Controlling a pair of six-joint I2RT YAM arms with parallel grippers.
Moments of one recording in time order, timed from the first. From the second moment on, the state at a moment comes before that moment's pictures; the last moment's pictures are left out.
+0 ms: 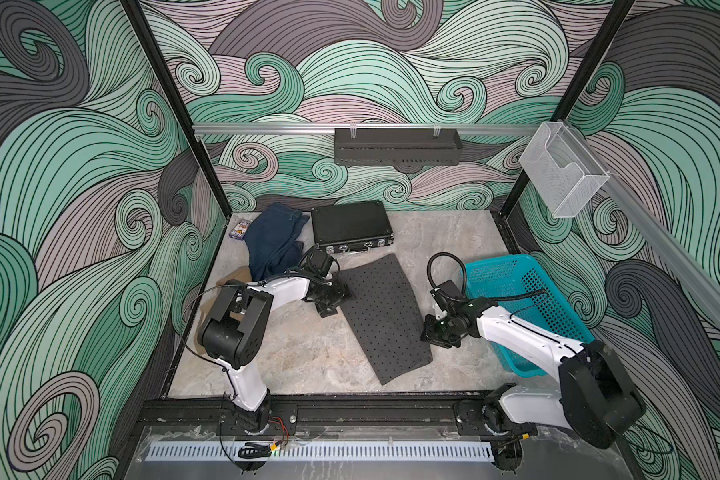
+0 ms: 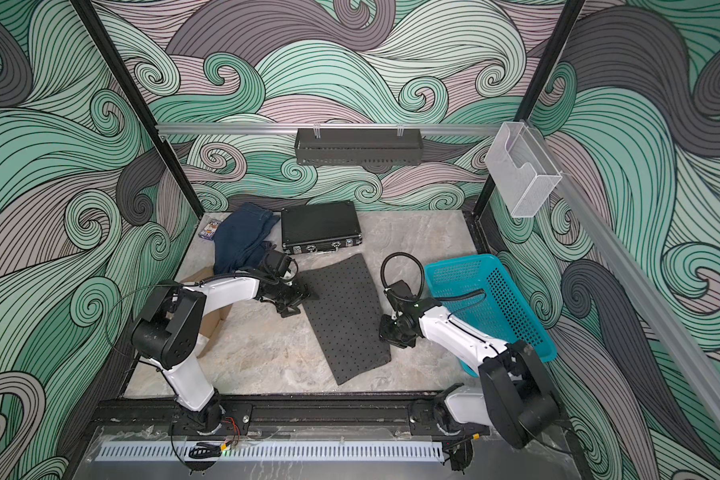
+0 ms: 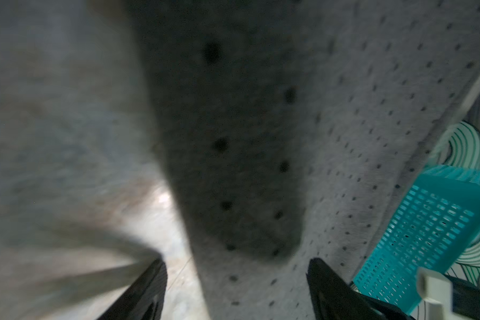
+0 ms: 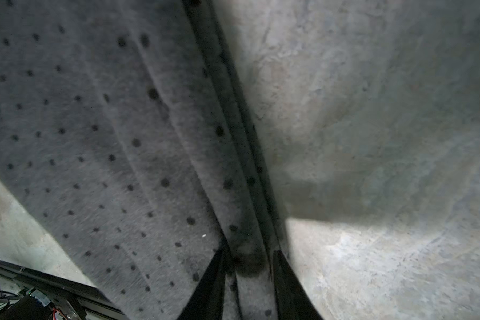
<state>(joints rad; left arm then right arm) -0.41 1.78 1.01 -0.38 0.43 -0.86 0.50 1.34 0.68 -0.66 -0.23 0.68</state>
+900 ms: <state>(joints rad) -0.33 2.04 1.47 -0.73 0.39 -0.64 0.61 1.51 0.79 -0.57 -0.17 0.57</state>
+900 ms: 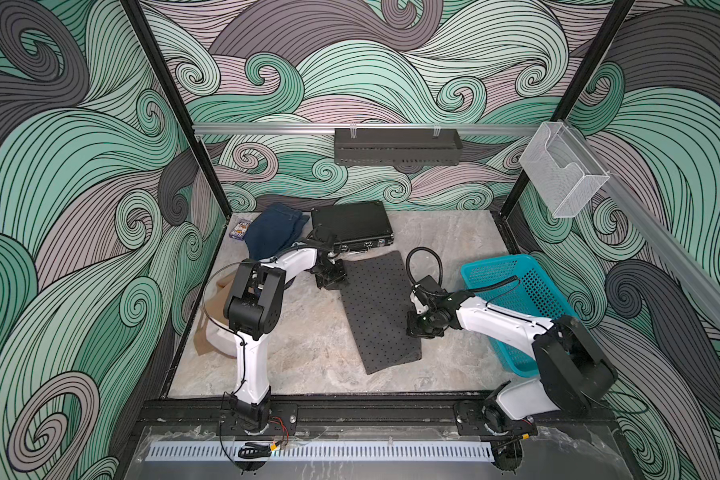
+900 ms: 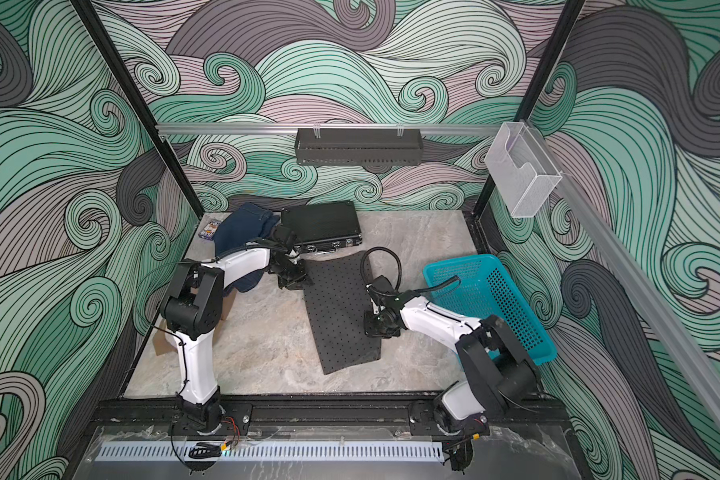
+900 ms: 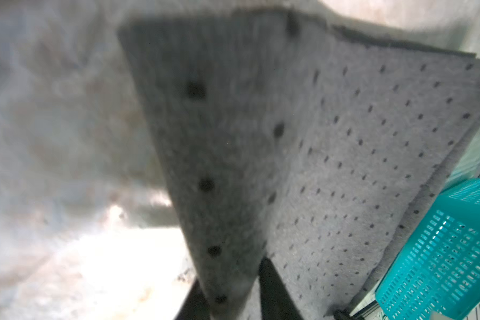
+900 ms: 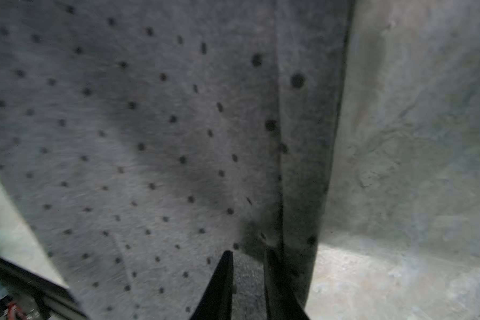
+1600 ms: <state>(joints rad) -0.29 1.58 1.33 -0.92 0.34 -0.55 0.88 1.25 0.82 -0.64 0.14 0.49</state>
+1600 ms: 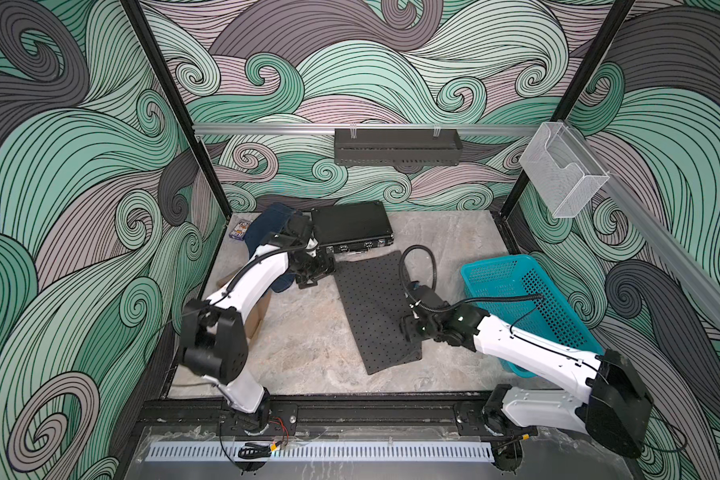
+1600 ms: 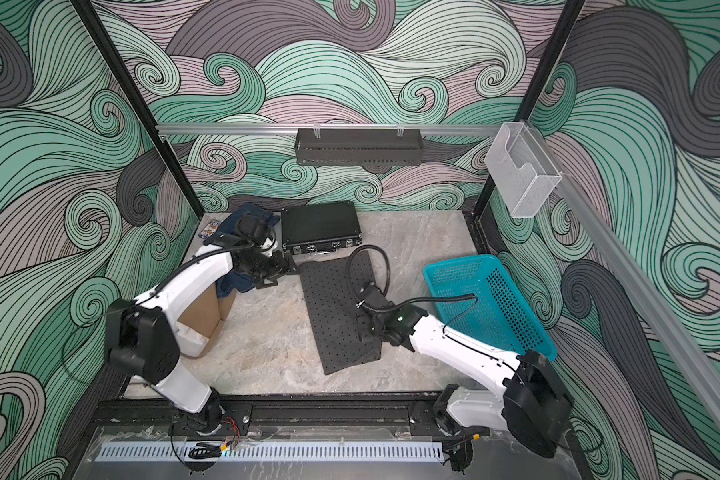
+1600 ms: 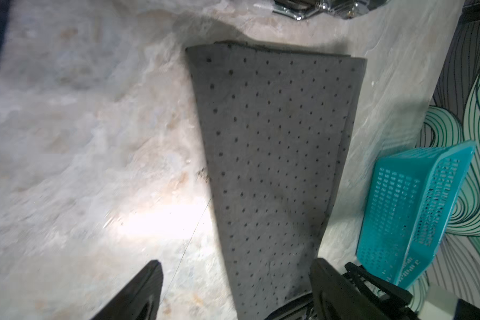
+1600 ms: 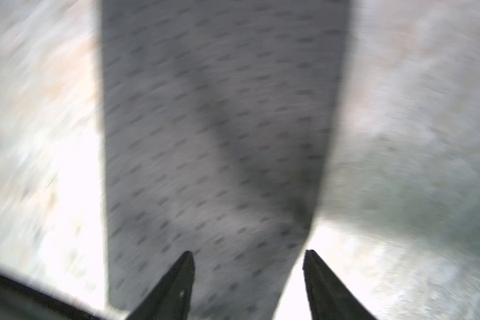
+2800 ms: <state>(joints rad) -0.21 1.12 1.04 -0.96 -0.05 -0.53 1.08 1.76 1.05 -0.80 0.07 0.22</state>
